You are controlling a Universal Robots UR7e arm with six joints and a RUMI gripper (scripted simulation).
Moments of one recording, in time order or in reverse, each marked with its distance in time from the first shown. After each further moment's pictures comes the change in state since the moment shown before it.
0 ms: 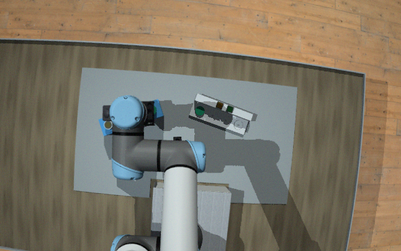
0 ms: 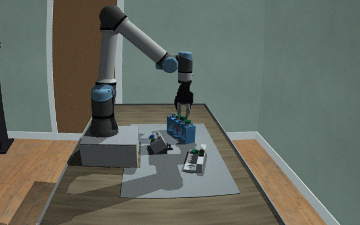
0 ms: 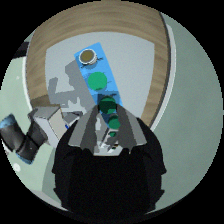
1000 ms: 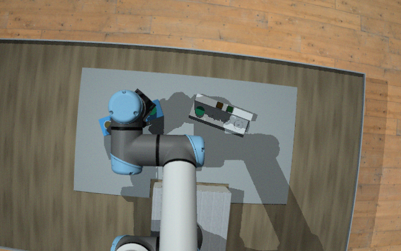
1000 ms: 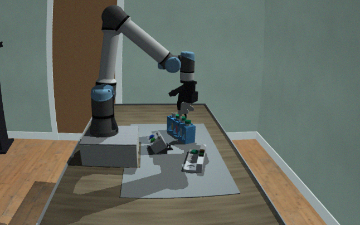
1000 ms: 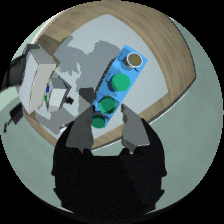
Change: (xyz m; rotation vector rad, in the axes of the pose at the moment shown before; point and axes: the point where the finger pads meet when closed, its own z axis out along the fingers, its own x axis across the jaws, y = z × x) arm 0.000 0.000 0.000 0.007 0.002 -0.822
